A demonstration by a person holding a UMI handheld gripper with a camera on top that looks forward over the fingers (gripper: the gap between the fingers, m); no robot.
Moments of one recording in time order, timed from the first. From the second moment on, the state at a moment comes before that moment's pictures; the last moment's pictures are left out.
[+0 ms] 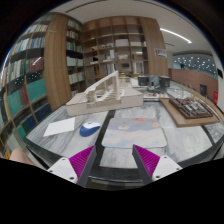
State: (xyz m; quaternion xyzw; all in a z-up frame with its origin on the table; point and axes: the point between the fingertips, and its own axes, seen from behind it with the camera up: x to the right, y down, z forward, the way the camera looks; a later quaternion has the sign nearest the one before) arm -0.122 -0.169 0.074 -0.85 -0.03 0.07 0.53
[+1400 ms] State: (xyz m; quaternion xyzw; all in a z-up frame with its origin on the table) arm -0.258 0.058 0.076 -0.84 -0.06 0.05 0.53
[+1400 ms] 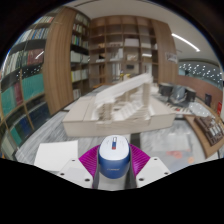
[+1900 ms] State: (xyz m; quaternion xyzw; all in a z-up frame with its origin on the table) arm -0.057 0.022 -0.010 -0.88 0.02 0.00 0.47
